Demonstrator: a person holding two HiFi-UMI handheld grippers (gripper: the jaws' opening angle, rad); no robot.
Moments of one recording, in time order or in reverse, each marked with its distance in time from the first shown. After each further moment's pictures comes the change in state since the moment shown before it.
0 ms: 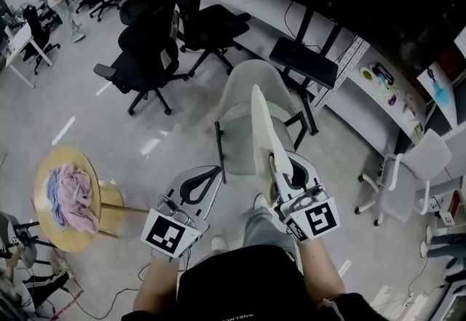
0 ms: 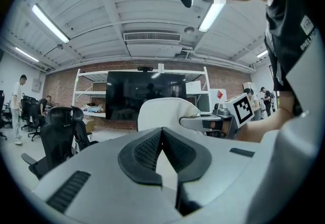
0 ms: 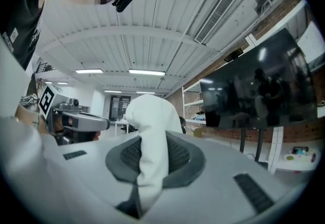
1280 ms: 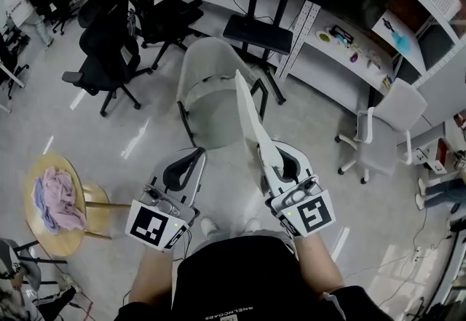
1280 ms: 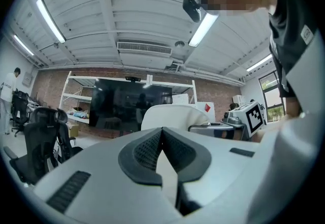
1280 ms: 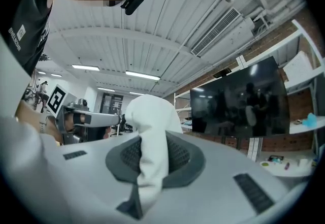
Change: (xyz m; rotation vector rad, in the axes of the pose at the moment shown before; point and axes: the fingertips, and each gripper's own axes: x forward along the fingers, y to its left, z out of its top) left arm -0.016 -0.106 0.039 -0.024 -0.137 -0.108; right arm -0.140 0.020 0.036 -0.065 -0.020 -0.121
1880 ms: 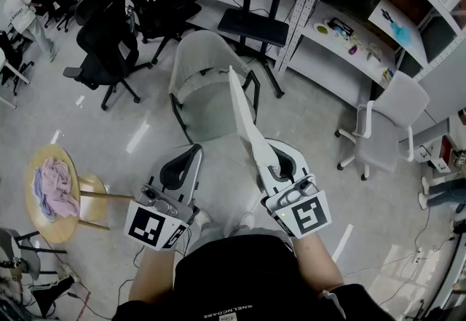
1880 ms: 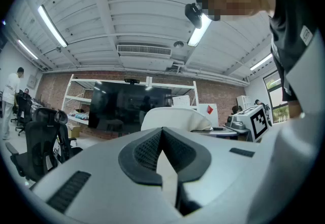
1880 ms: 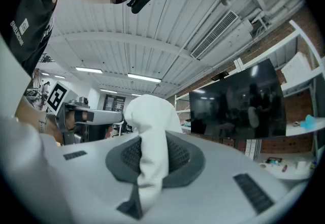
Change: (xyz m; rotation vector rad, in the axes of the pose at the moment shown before) left arm 0.026 -0.067 0.006 0.000 -0.033 0.047; right arm -0.059 -0.029 0.004 -0.011 -0.026 0.023
